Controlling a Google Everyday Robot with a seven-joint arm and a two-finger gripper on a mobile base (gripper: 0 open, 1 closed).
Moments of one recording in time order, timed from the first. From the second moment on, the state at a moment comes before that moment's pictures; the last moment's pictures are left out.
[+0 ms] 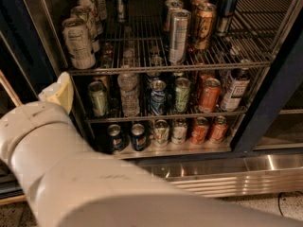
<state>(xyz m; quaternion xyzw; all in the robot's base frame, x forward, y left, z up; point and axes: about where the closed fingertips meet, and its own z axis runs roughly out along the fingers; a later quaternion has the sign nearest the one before) 0.386 0.236 0.995 -0.26 0.67 0.28 0.63</state>
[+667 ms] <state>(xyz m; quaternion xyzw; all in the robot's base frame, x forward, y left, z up) 0.371 0.222 0.988 -0.23 0.70 0.22 0.64</state>
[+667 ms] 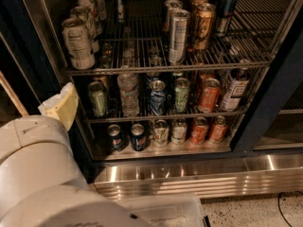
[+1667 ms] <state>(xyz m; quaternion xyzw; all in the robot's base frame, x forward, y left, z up) 0.371 0.222 0.988 -0.23 0.70 0.22 0.64</state>
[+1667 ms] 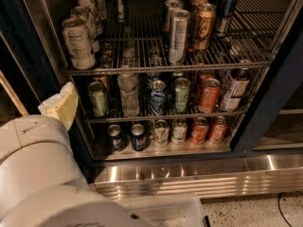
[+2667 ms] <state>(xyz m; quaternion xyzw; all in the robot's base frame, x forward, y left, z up) 0.371 0.222 0.988 -0.23 0.70 0.22 0.64</state>
